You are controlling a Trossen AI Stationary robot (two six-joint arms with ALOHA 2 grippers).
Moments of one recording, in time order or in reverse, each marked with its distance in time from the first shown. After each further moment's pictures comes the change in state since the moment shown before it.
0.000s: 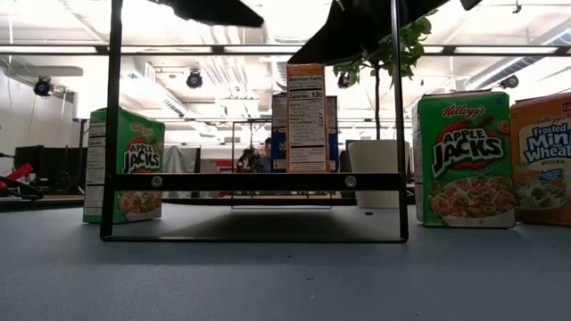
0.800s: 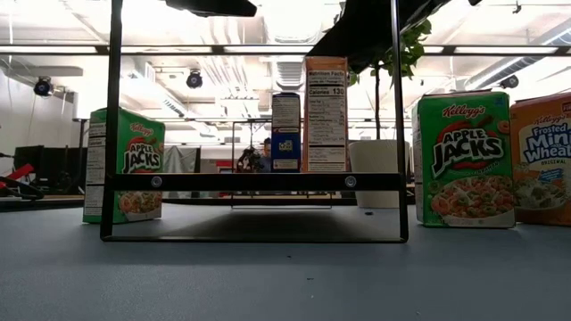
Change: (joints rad) left arm -0.006 -0.038 0.000 -0.019 0.000 0.012; right arm -0.001 -0.046 0.000 -0.126 -0.138 0.146
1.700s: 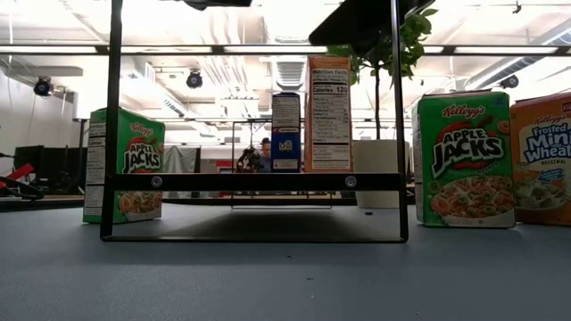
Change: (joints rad) left arm 0.001 -0.027 0.057 -0.124 -0.001 -0.071; right arm 0.011 -0.074 -0.002 0.000 0.006 -0.060
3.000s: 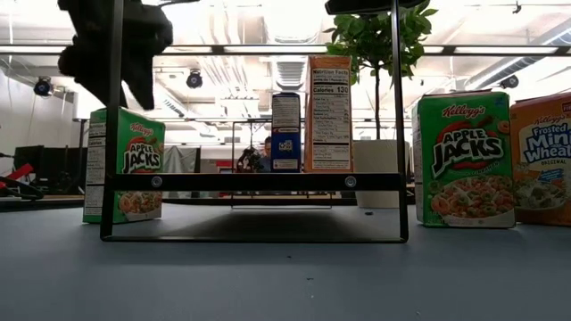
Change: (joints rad) left arm 0.014 0.043 0.027 -0.831 0.028 -1.377; right arm 0.109 -0.031 -0.001 -0.016 0.073 -0.254
